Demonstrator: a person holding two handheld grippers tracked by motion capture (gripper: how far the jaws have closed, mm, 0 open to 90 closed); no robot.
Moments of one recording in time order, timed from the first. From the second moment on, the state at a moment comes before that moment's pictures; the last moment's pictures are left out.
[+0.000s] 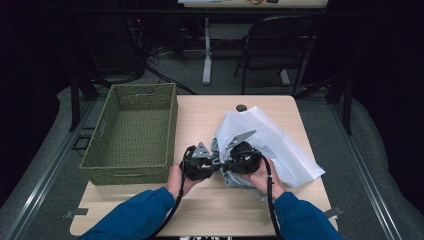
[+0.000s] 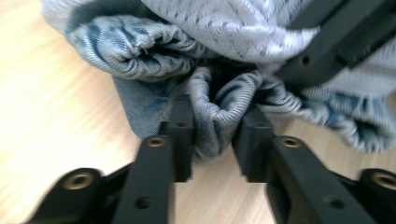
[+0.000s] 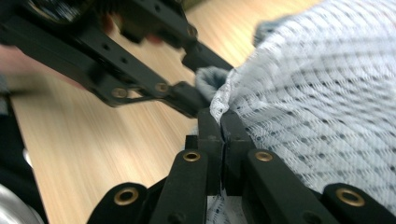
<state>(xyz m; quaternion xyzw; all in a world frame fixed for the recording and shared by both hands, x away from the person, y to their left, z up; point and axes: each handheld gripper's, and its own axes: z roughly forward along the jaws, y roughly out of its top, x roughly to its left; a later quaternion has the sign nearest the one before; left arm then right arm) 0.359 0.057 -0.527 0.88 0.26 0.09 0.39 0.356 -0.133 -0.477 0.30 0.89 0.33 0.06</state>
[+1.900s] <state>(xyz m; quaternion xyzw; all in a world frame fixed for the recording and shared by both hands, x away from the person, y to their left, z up) 0.321 0.090 -0.504 0.89 0.34 0.11 0.28 0.359 -0.152 -0.482 0.33 0.86 0.38 0.07</state>
